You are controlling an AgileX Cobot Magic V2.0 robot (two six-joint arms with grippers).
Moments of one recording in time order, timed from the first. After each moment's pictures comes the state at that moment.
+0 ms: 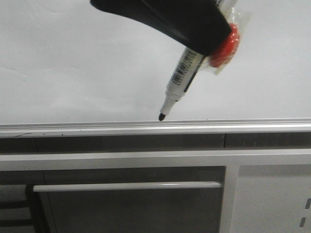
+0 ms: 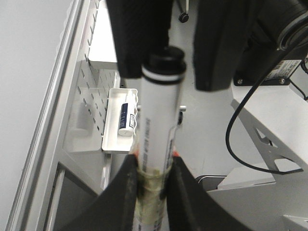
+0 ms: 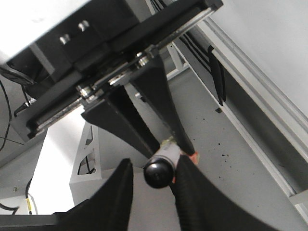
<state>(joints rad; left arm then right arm) -0.81 1.38 -1.09 -0.79 0.80 1.20 0.28 1.07 -1.08 0.83 1.23 -0.85</state>
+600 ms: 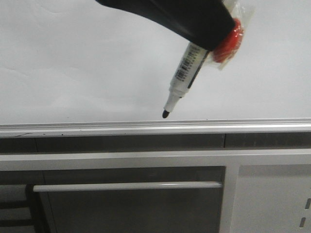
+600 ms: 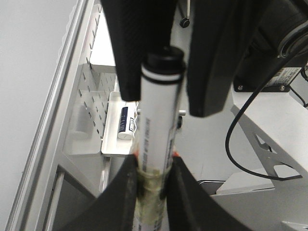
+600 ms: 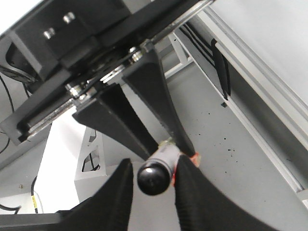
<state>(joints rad) -0.81 1.38 -1.09 -0.81 0.79 1.20 0.28 1.10 -1.08 0.83 1.23 -0.85</state>
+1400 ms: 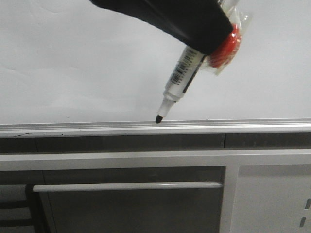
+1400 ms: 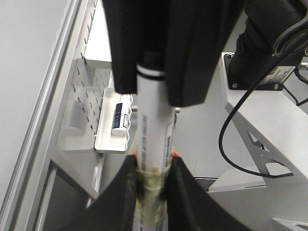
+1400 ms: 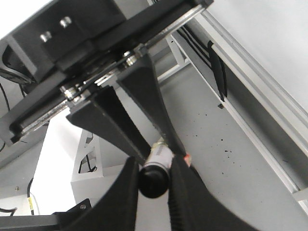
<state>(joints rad) -0.81 1.38 -1.09 -0.80 0.81 1.17 0.28 1.10 -1.08 0.83 1.23 -0.85</state>
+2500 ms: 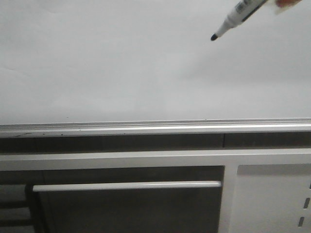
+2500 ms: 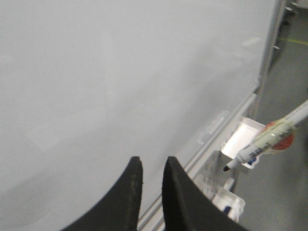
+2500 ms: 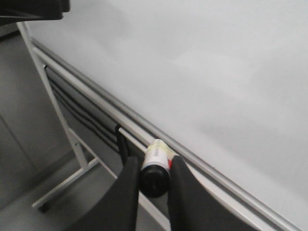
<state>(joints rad) -0.57 0.83 -0.74 -1.06 0.36 1.12 0.28 0.55 -0.69 0.75 0.69 -0.78</state>
